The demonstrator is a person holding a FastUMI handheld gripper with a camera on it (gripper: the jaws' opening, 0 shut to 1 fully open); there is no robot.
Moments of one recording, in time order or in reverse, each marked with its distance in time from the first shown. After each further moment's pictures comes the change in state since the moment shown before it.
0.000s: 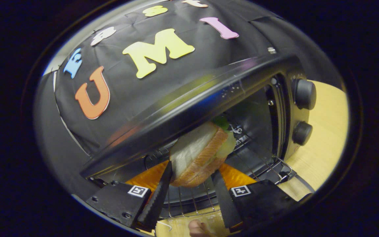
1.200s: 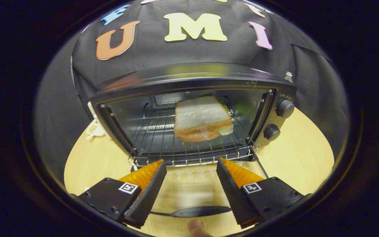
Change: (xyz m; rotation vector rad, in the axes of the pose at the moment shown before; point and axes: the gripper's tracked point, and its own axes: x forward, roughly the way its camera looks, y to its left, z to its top) arm -0.098 -0.007 -0.055 -0.430 0.258 -0.148
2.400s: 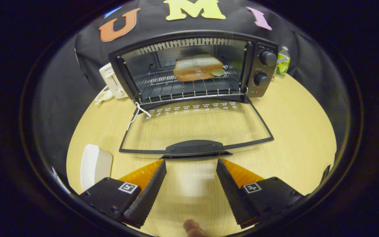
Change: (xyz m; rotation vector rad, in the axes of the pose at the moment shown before) arm -0.042 -0.016 -0.104 0.046 0.266 0.029
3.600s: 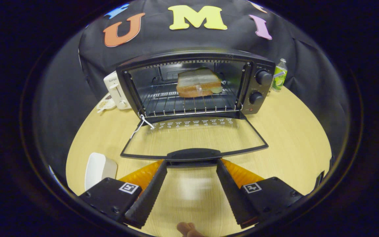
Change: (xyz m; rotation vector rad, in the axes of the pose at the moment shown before) arm -0.030 0.004 0.027 -0.055 -0.122 -0.023
